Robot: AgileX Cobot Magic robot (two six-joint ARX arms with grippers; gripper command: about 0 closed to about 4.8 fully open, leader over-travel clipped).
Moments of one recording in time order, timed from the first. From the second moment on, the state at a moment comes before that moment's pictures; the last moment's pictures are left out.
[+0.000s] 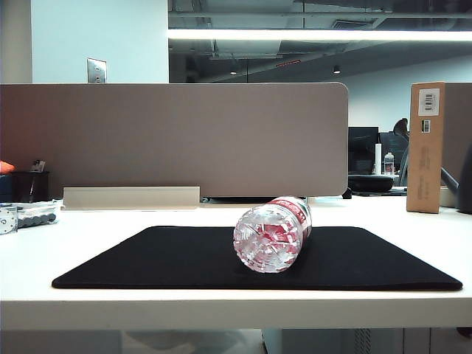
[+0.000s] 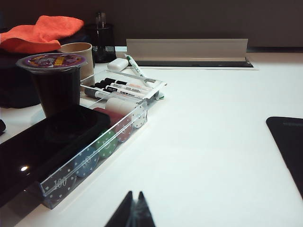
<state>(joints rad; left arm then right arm) 0.04 0.00 0.00 -0.07 -0.09 0.05 0.03 0.00 0.01 -0.07 0.10 0.06</state>
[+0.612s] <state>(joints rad) -0.06 0.00 0.00 -0.07 -0.10 0.05 0.03 0.00 0.01 -0.07 0.10 0.07</state>
